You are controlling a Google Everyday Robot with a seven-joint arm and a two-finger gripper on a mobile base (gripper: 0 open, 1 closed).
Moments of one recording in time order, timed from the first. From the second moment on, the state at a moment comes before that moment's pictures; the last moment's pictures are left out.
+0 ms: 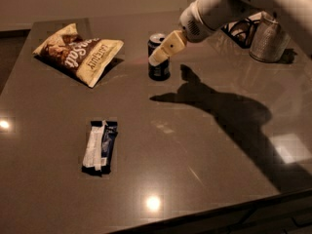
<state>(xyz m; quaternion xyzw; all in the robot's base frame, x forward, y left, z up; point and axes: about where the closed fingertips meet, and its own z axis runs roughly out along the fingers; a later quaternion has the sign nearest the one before) 0.665 -0.062 0.940 -0.44 0.81 0.14 0.36</state>
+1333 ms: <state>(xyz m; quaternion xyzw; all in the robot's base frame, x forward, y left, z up) 0.696 -0.021 0.925 -0.44 0.81 0.17 0.34</state>
